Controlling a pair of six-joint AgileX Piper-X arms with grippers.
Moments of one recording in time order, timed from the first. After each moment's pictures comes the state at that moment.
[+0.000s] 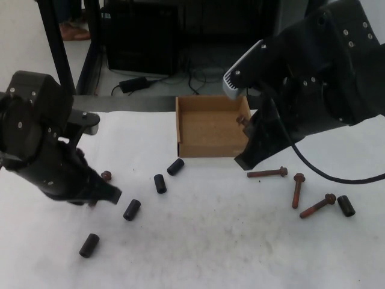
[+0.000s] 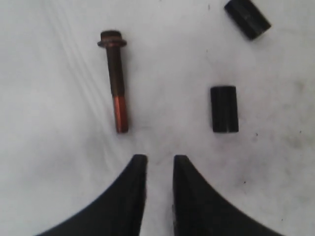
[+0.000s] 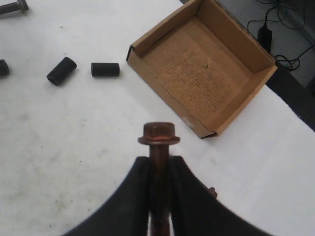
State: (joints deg) left arm -14.5 90.4 -52.8 35.5 7.1 9.2; right arm 31.7 86.5 -65.8 33.2 5.2 -21.6
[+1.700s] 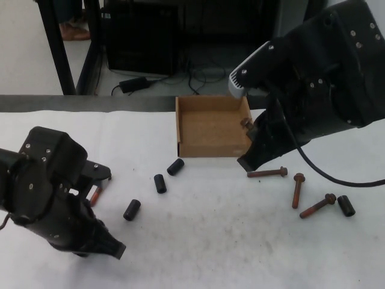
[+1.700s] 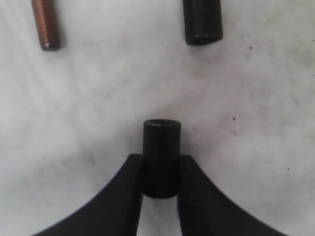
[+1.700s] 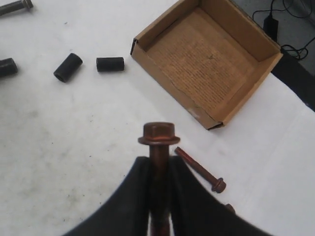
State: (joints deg) left arm -18.6 89.9 -40.9 27.4 5.7 9.0; right arm 31.7 84.5 -65.0 33.9 4.6 -17.7
